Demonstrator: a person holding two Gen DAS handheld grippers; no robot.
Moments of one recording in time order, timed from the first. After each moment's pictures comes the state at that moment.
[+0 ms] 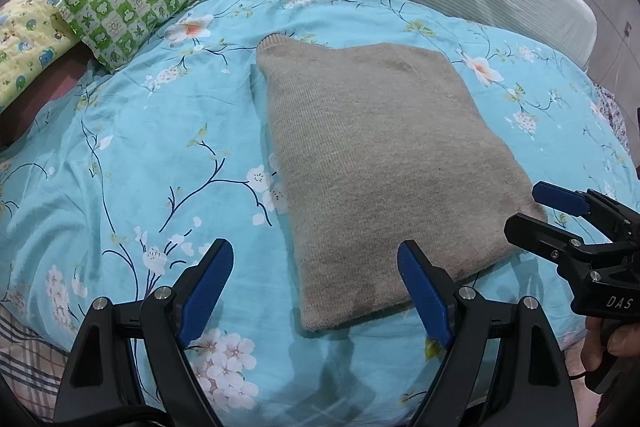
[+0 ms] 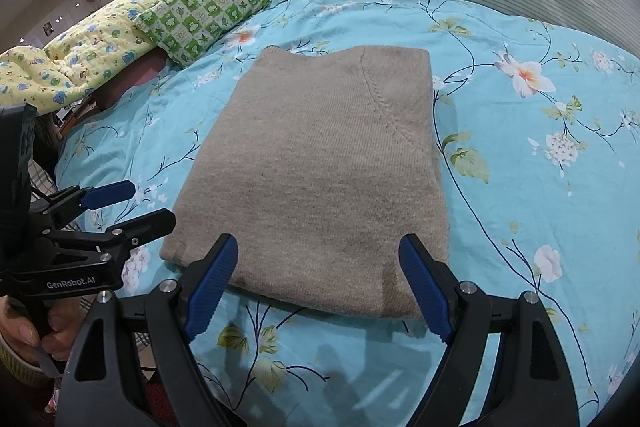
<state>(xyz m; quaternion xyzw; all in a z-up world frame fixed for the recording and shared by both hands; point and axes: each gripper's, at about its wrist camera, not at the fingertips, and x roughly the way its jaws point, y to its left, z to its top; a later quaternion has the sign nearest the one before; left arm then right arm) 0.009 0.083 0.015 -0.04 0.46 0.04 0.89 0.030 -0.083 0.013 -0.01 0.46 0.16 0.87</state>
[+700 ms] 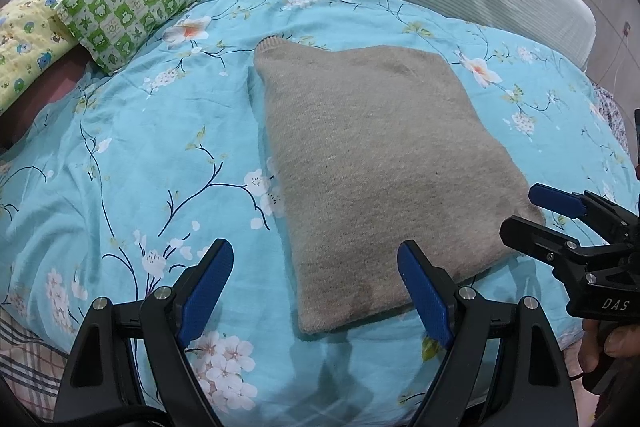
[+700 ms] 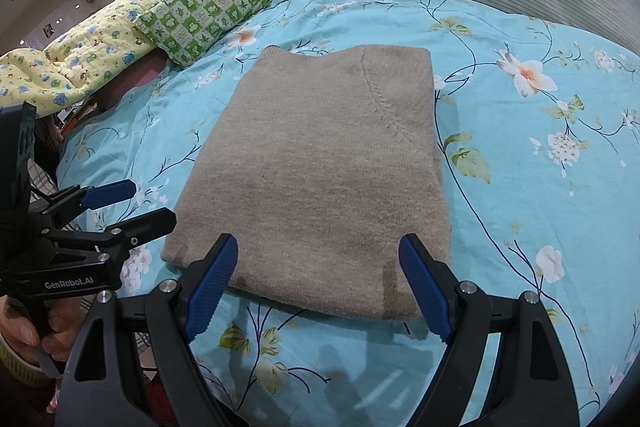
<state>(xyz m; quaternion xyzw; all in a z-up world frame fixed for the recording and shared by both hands) 0.011 0.083 0.018 -0.04 0.46 0.03 0.89 0.030 -0.083 0.014 -0.01 0.46 0.16 0.87</state>
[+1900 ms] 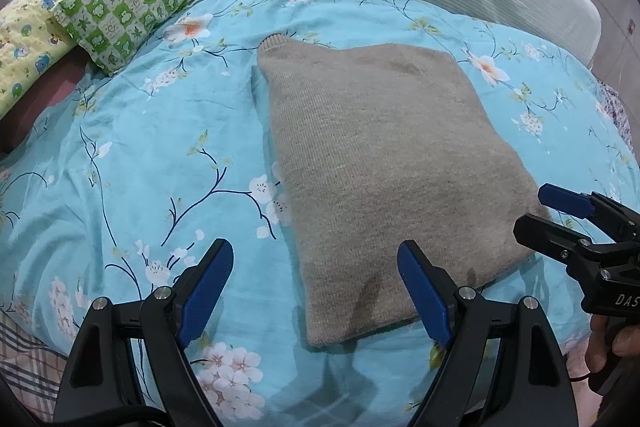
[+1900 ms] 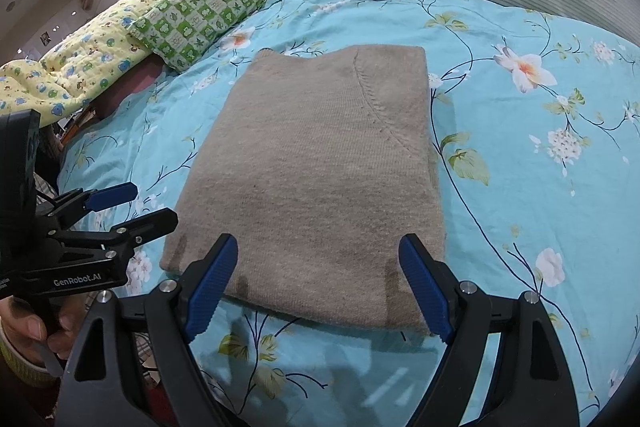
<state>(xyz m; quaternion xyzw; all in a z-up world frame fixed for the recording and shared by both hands) 0.025 0.088 0.017 -0.03 0.47 0.04 0.88 0.040 -0.087 0.016 0.00 0.46 0.16 0.87</state>
